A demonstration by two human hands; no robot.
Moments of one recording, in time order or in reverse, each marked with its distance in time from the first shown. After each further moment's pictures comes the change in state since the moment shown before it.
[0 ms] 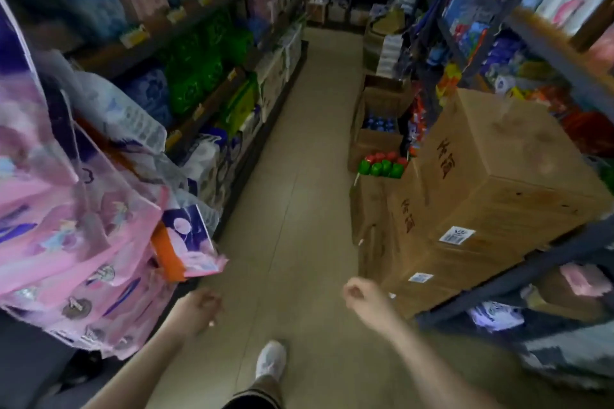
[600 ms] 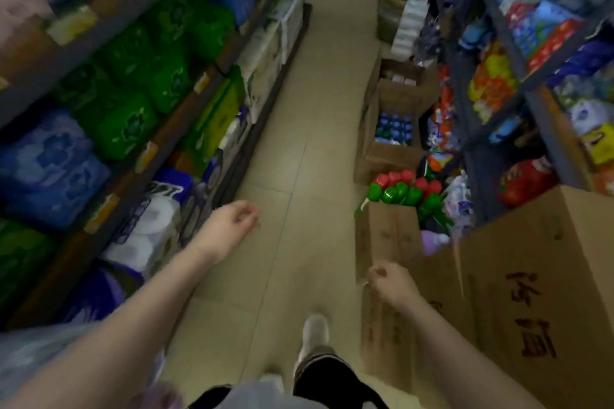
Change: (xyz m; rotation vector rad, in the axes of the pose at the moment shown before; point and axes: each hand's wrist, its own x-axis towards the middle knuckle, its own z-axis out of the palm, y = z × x) left_hand 0.331 0.311 -0.040 0.106 -0.054 0.283; right_hand 0.344 -0.038 -0.175 -0.034 0.054 0.199
